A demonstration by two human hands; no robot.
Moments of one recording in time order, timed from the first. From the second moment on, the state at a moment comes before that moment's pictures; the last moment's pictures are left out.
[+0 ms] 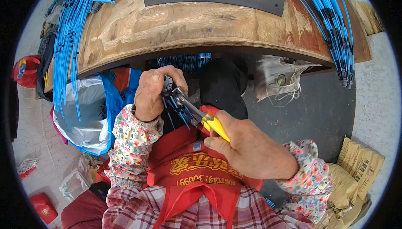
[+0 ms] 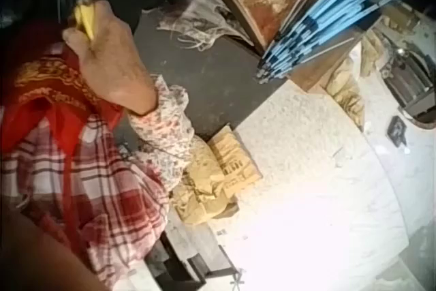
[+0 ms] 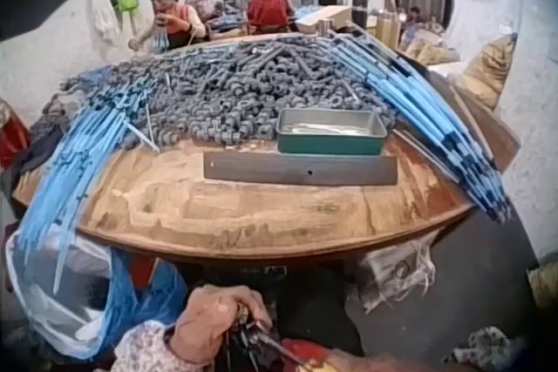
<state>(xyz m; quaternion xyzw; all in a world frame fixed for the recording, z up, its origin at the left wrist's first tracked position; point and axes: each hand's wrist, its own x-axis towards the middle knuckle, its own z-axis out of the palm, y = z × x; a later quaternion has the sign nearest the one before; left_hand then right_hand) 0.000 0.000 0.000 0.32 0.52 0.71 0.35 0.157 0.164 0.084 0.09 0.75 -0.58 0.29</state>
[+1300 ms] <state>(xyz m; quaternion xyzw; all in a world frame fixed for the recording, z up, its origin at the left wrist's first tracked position) 0.004 -0.014 -0.010 0.24 0.59 0.76 0.12 0.157 0.086 0.011 0.07 0.76 -0.65 0.03</state>
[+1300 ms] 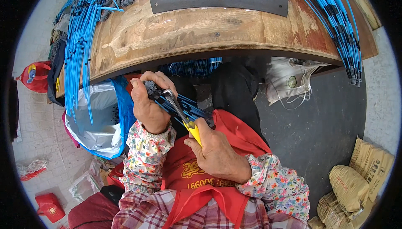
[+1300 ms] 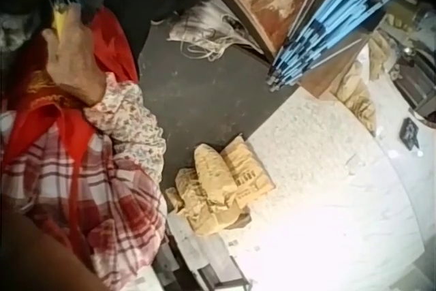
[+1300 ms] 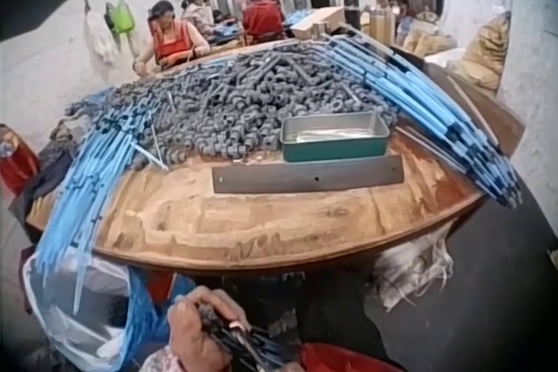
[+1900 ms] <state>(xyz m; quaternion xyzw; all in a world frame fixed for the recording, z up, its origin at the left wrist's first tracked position) 0.007 -0.016 0.004 0.23 0.68 0.69 -0.08 0.137 0.141 0.050 -0.02 0.88 -0.47 -0.02</state>
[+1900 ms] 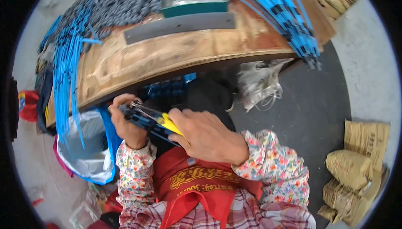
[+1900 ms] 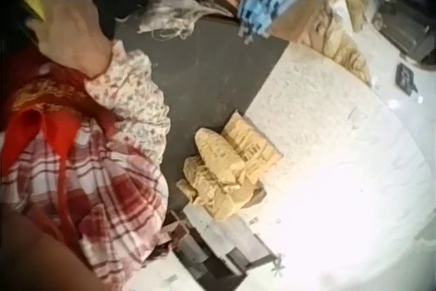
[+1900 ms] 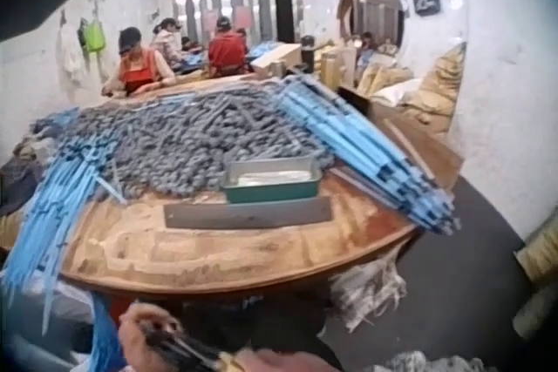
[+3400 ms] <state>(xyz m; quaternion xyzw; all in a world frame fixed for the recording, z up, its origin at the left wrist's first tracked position) 0.027 -0.010 -0.001 0.18 0.66 0.73 -0.01 0.090 0.015 0.024 -0.33 0.86 -0.38 0.11</state>
